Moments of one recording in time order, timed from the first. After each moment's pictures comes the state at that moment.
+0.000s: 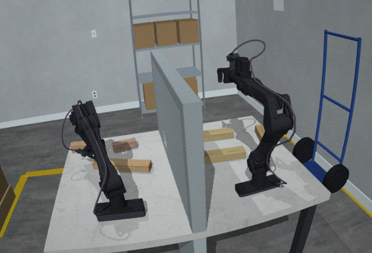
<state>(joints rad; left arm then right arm) 0.37 2.40 1.97 -1.47 0.38 -0.82 0.00 1.04 1.05 0.00 0.00 0.00</state>
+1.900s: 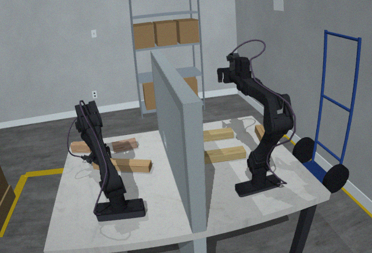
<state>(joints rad) 0.33 2.38 1.77 -1.27 0.39 -0.86 0.00 1.04 1.05 0.00 0.00 0.00</state>
